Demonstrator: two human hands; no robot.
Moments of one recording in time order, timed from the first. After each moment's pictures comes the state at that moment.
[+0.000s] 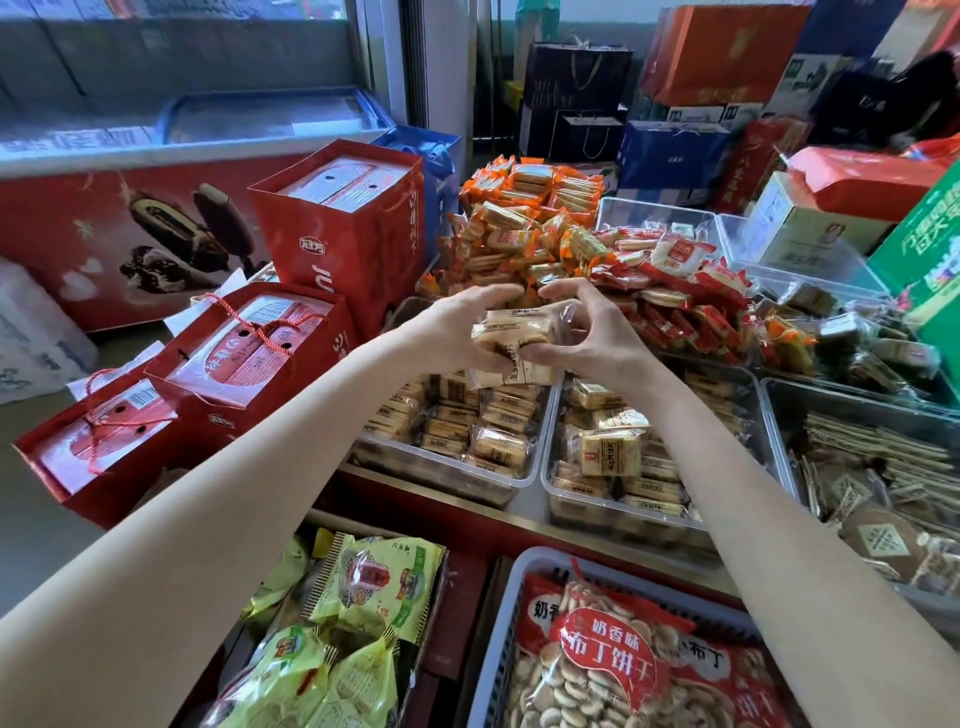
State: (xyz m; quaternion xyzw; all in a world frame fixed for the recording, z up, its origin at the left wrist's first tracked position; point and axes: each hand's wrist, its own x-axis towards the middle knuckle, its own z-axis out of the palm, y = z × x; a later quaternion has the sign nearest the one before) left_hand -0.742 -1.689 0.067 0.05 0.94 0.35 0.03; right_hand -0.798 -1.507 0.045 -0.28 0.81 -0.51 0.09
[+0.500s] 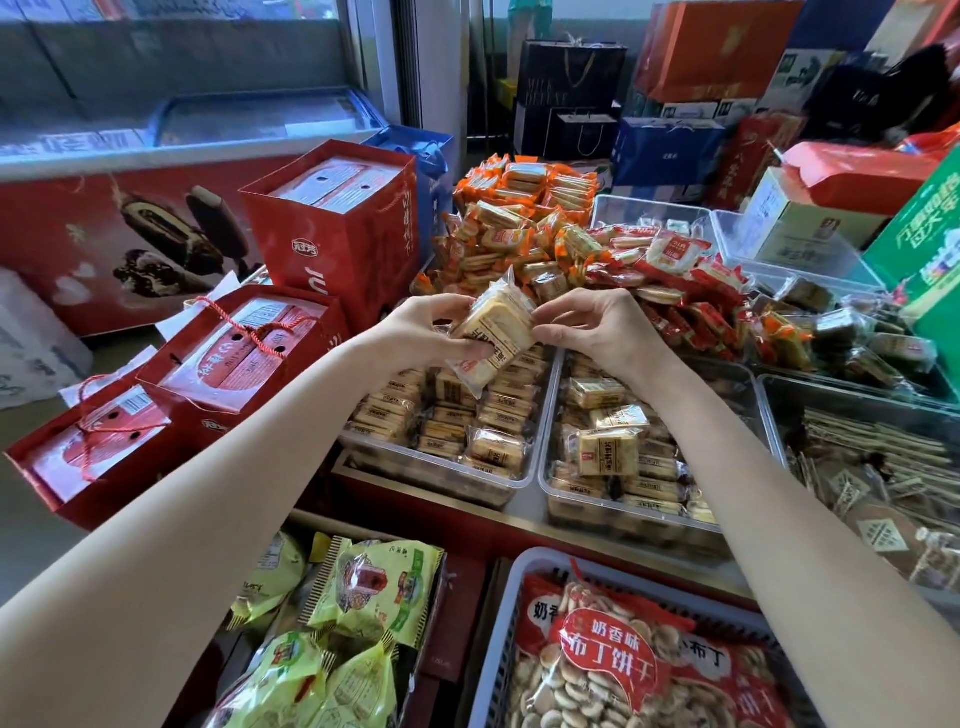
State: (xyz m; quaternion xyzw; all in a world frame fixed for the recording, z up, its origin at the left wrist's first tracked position) left_hand -0.741 -1.714 0.052 -0.04 0.83 0.55 0.06; right_hand -0.801 -1.501 0.054 -0.30 0.82 -0.49 0.05
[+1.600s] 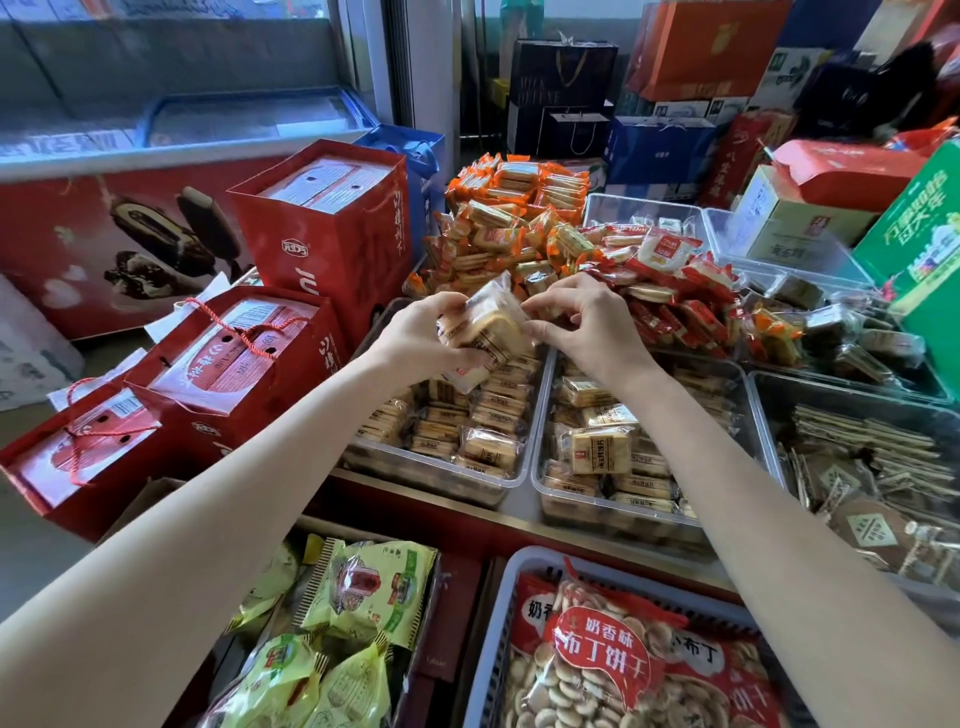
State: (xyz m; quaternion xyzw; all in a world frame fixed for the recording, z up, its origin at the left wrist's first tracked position) left_hand -0.739 -1.693 0.049 -0.08 0.91 0.40 -0.04; right_hand -0.801 -1.508 0.049 -0.29 0.87 -0.38 -0.08
